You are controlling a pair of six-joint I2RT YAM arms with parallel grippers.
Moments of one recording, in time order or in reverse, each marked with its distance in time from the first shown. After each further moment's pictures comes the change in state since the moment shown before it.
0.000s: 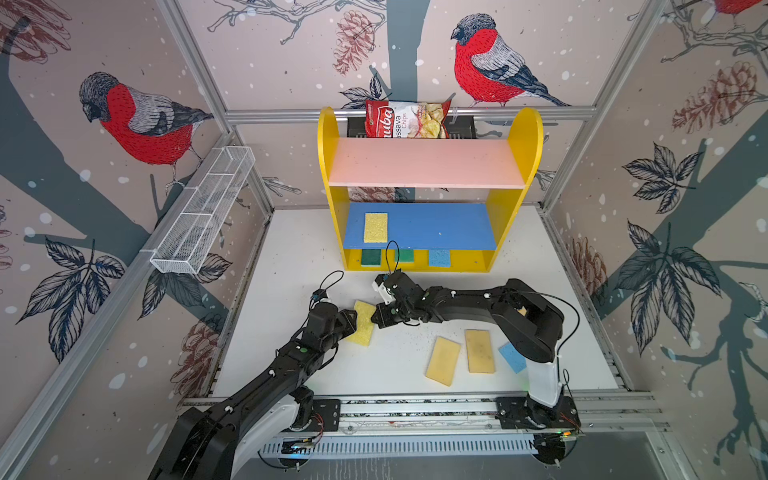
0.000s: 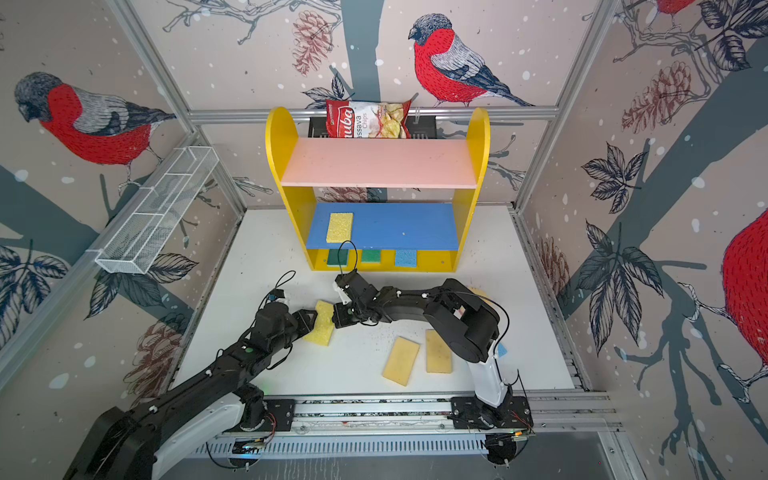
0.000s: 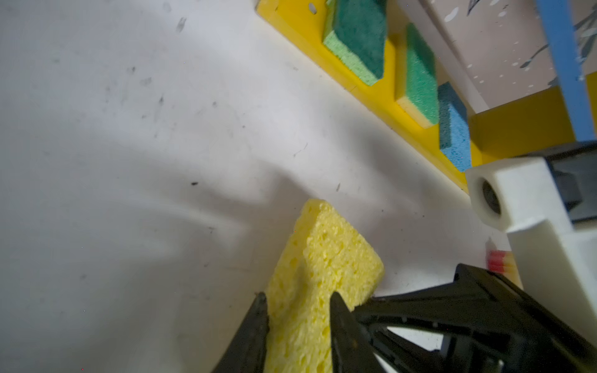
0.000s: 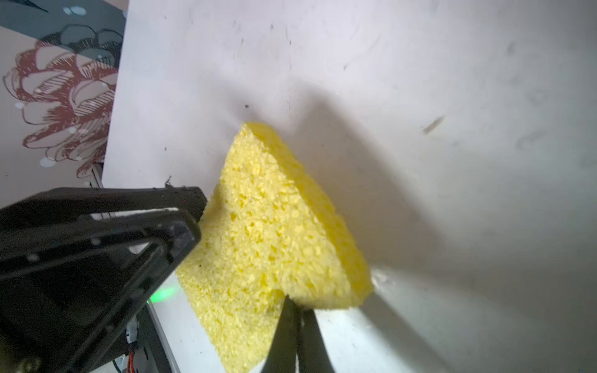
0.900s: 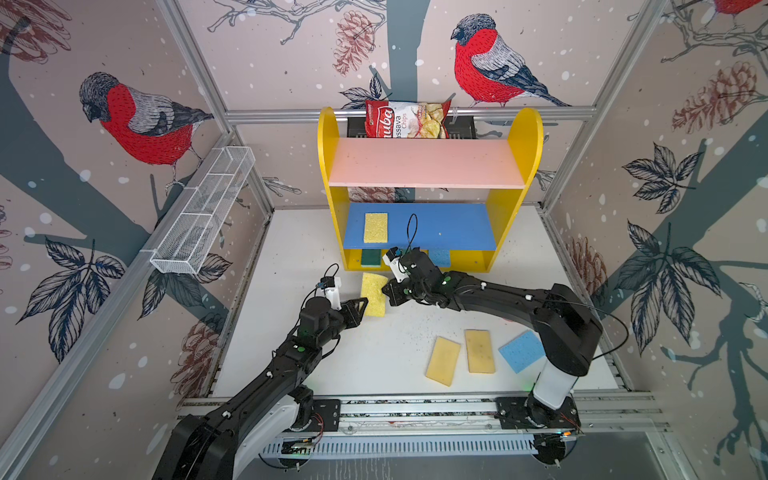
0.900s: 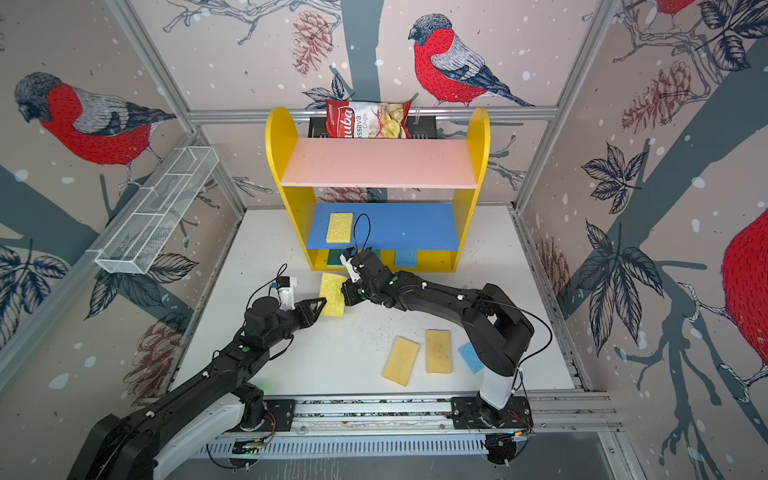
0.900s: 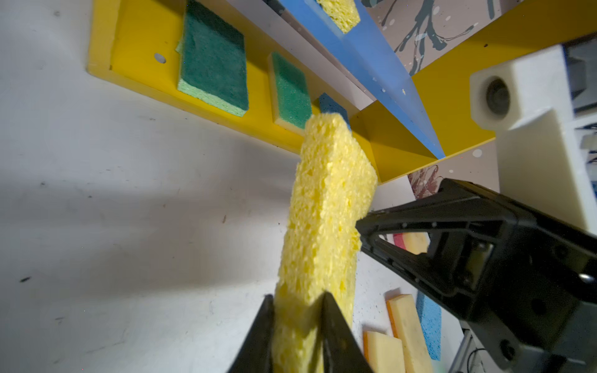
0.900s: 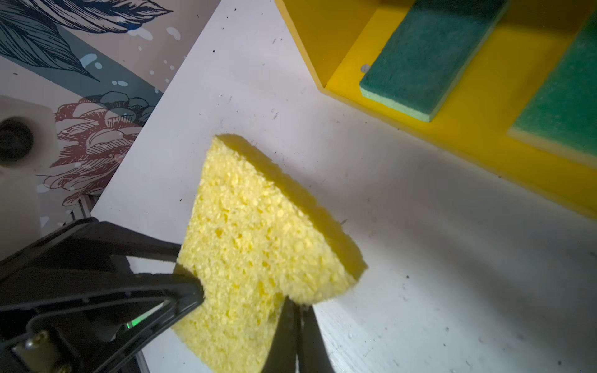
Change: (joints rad) left arm 0.035 -0.006 0.028 0.201 0.251 0.071; right arm -0.065 -0.206 0.018 -0.096 0.153 -0.216
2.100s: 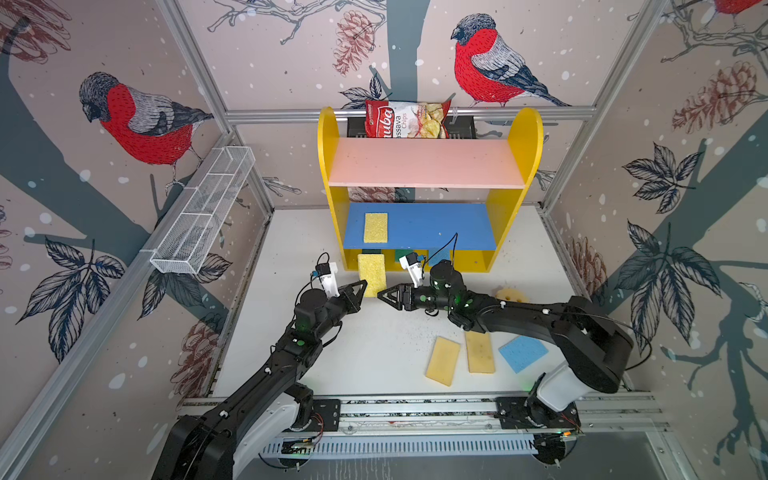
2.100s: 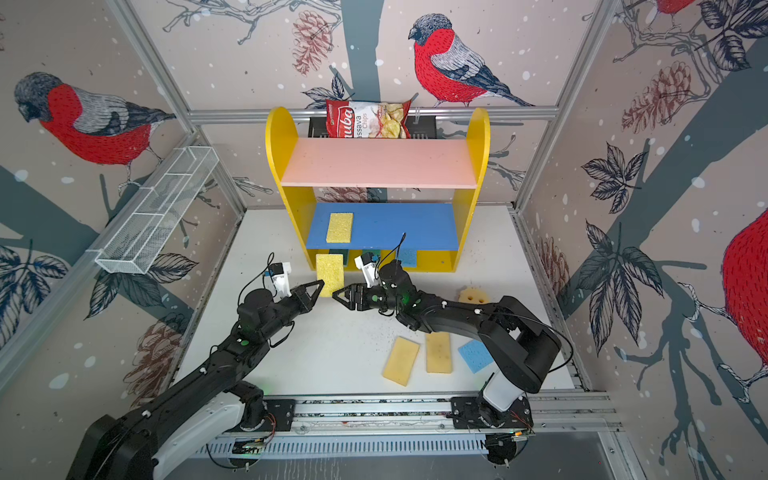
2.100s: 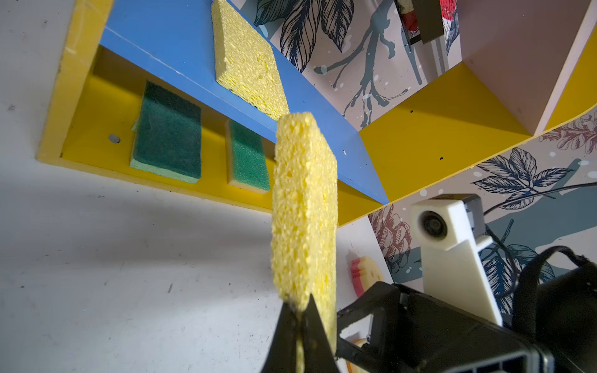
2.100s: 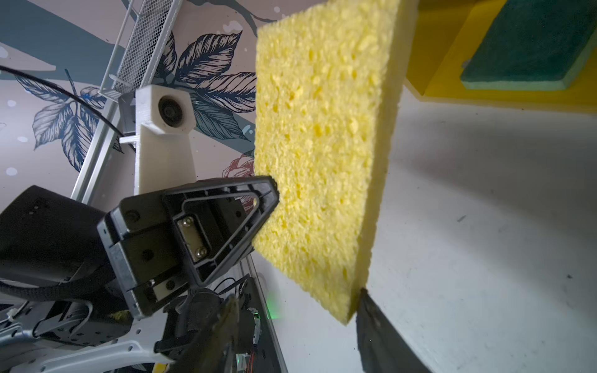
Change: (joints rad) left arm 0.003 0.008 0.072 0.113 -0.026 -0.055; right arm -0.039 -0.141 -0.375 0.632 -0.283 0.402
